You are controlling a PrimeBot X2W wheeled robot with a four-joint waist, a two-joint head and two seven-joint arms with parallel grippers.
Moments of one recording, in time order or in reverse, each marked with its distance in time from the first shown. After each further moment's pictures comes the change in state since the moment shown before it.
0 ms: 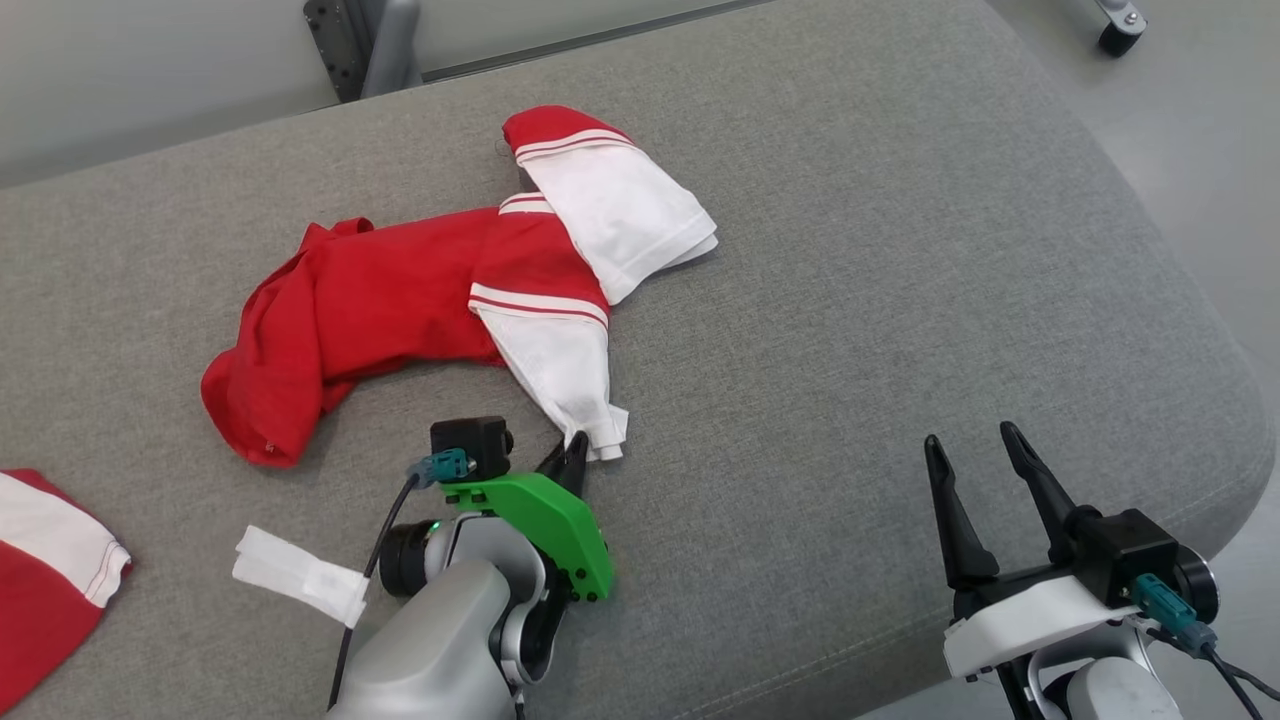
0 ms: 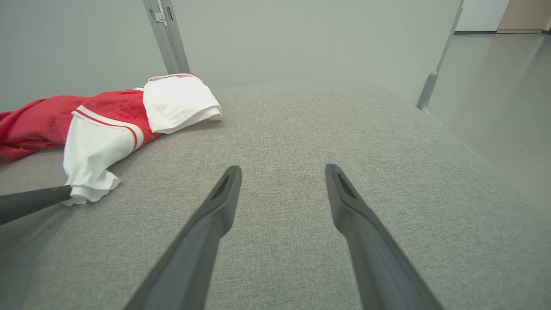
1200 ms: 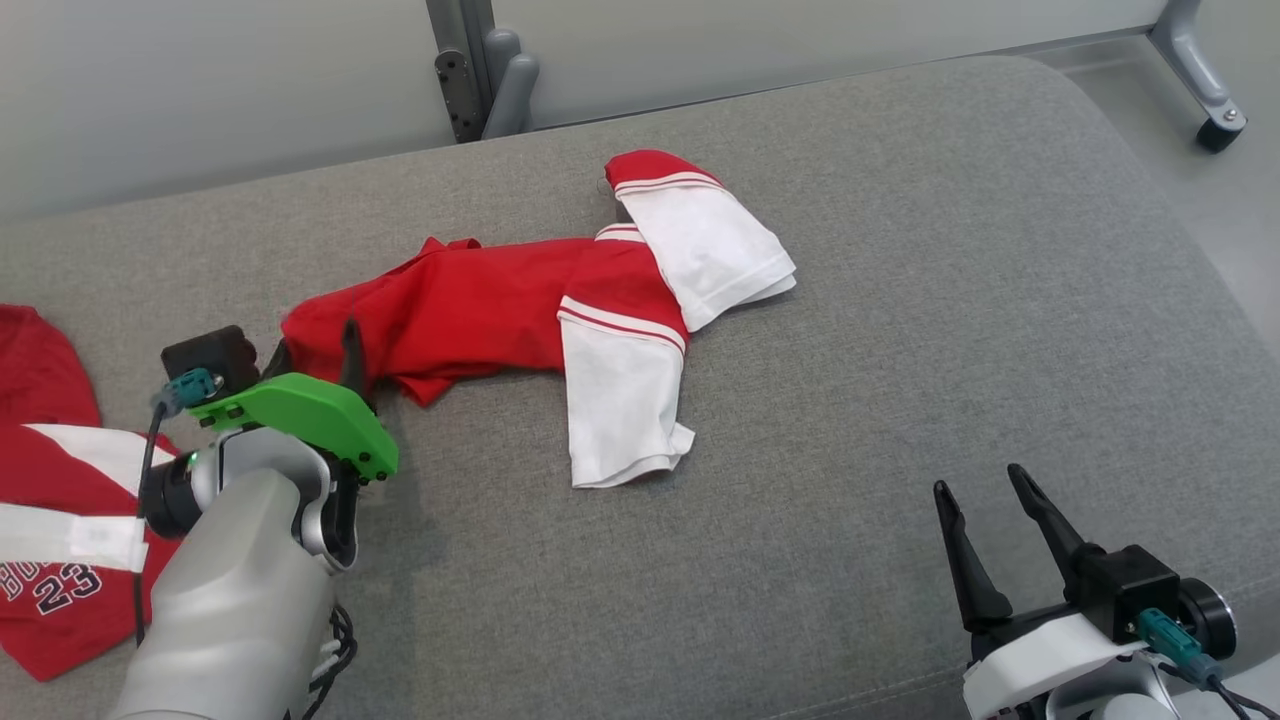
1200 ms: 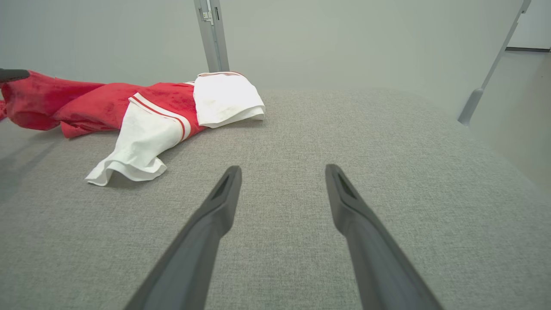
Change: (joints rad) left arm -0.196 0.117 0.285 0.293 0.107 -0.060 -0.103; right arm 0.058 -0.045 0.023 0.007 -0.008 0.000 0.000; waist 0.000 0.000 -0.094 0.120
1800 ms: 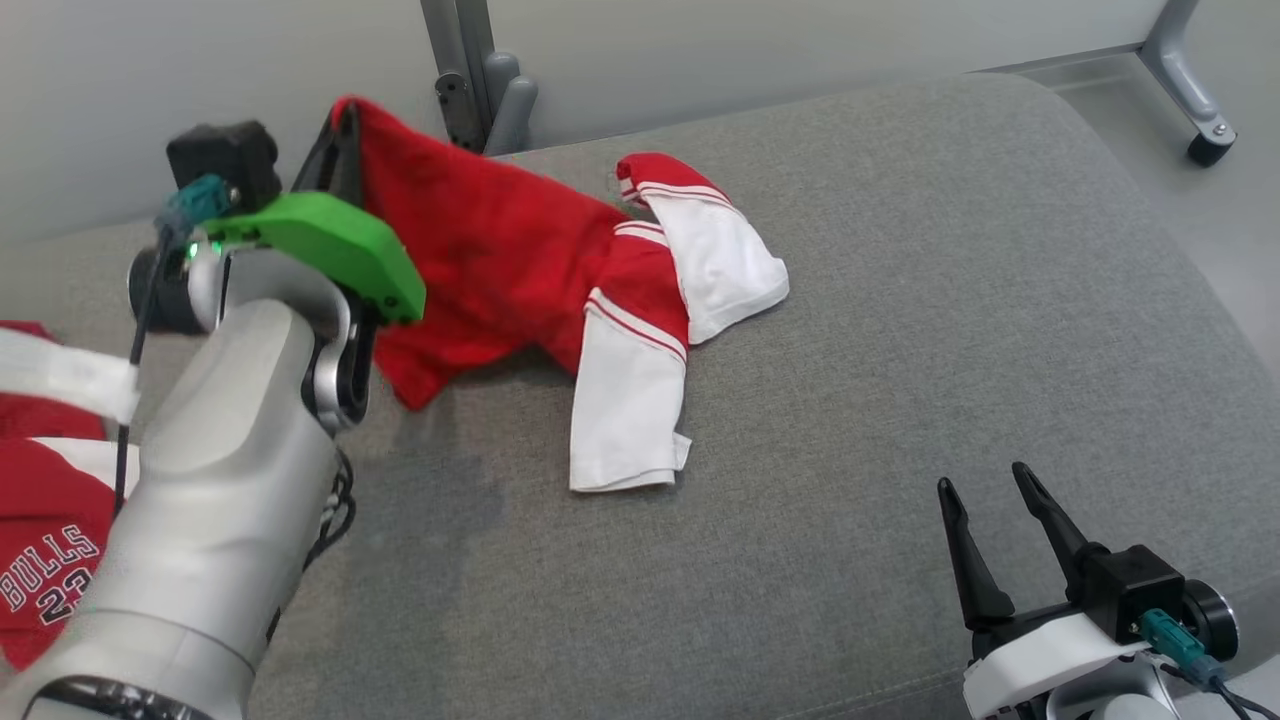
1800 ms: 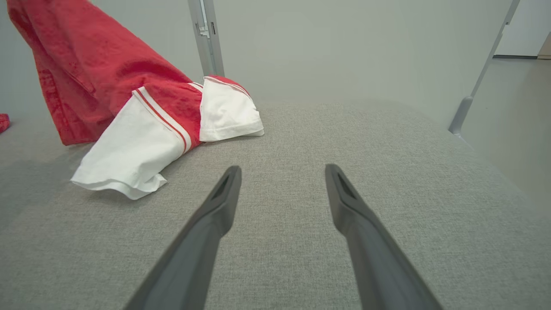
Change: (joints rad) left arm -0.184 0.029 -0.072 -0.239 0.086 0.065 0.037; right arm 0.002 0.007 -0.015 -0.007 -0.001 0.000 0.000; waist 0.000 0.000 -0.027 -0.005
